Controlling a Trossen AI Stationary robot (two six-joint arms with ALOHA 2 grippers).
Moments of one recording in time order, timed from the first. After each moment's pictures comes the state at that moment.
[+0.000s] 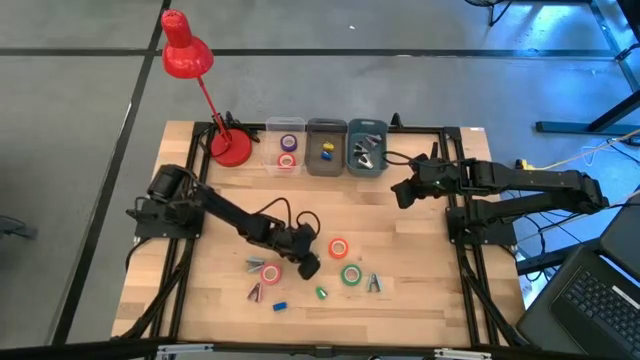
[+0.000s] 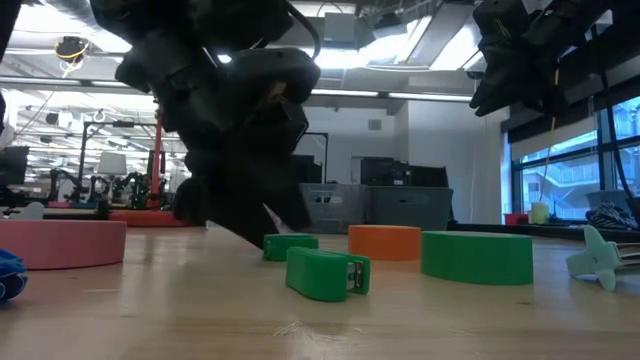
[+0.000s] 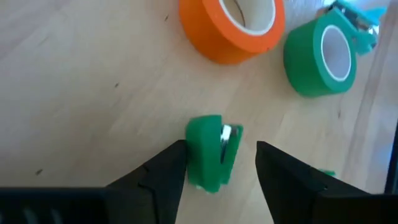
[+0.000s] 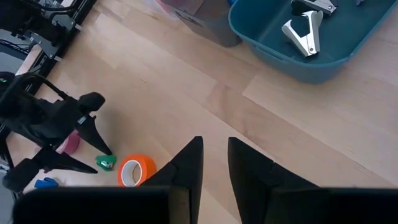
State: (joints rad) left arm -0.26 1.87 0.91 0.09 -0.05 -0.99; right arm -0.07 0.87 0.75 -0.67 0.17 0.89
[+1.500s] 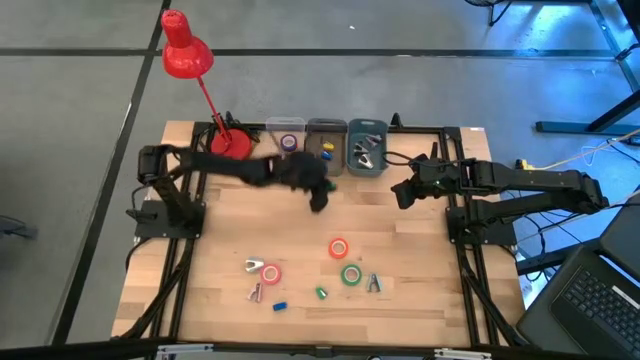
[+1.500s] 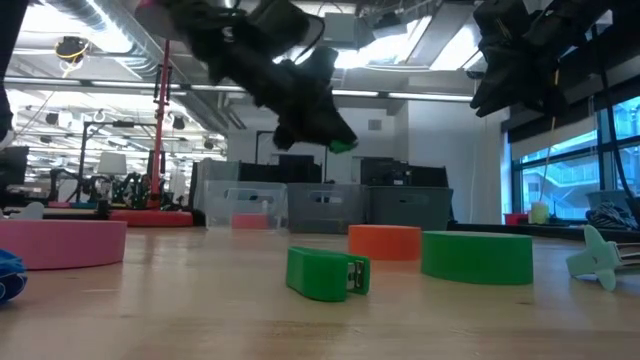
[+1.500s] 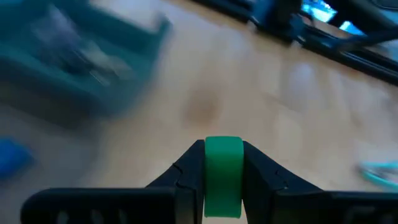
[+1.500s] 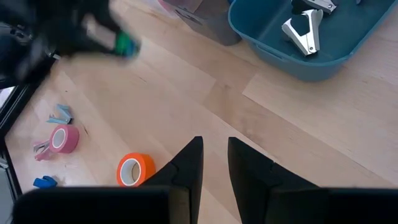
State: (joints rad) left arm 0.23 1.69 1.02 0.12 0.09 -0.25; right arm -0.07 0.87 0.75 -0.68 0.16 0.88
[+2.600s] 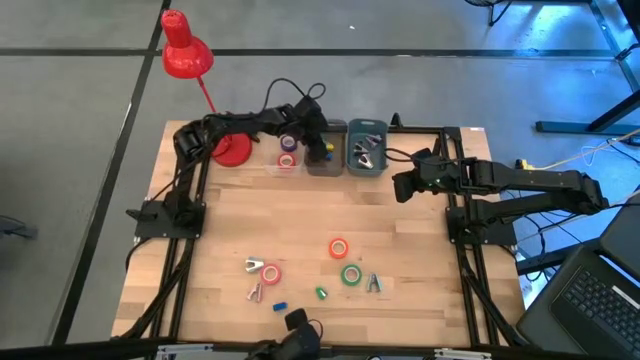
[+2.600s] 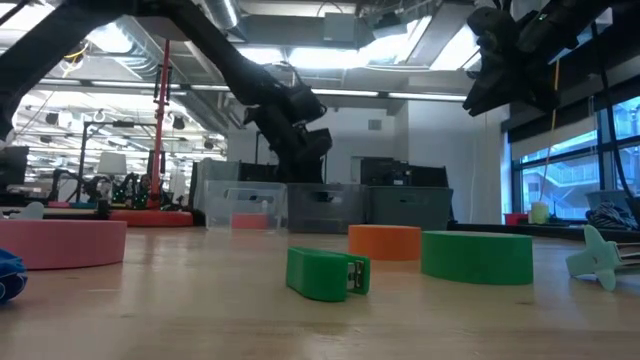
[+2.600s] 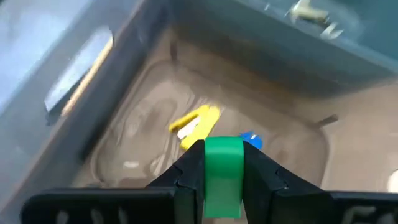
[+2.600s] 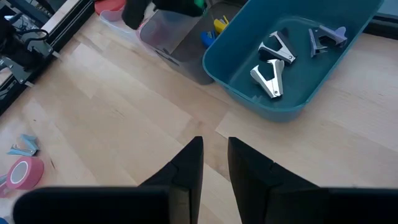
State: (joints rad) left arm 0.63 2.05 1.46 -0.32 0.21 0.13; right arm -0.09 0.87 0.75 -0.65 0.32 0.80
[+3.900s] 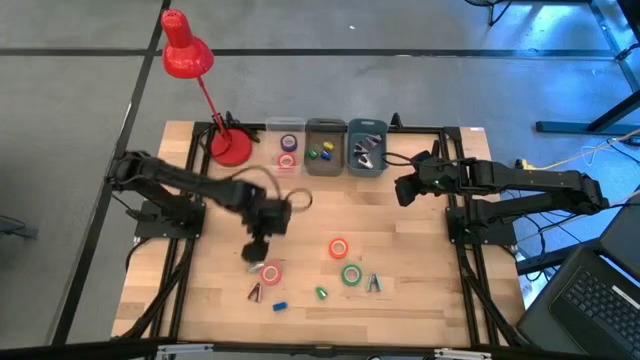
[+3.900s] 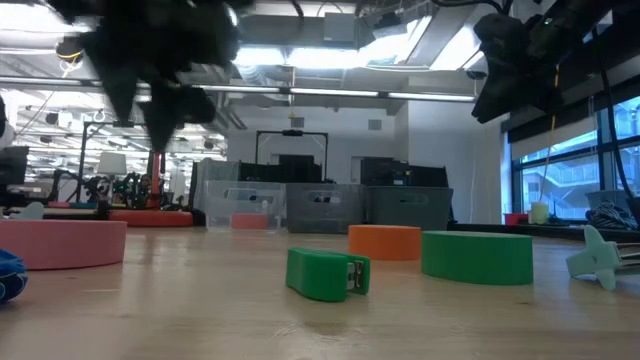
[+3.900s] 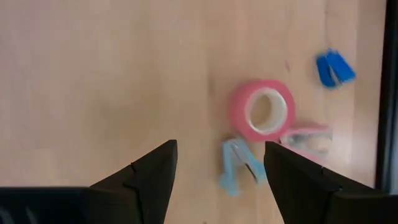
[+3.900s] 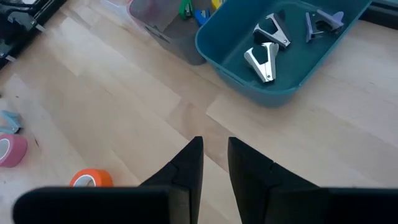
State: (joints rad) left arm -0.13 1.47 1.02 -0.86 0.25 -0.12; right arm -0.09 0.87 0.75 -0.71 0.29 0.77
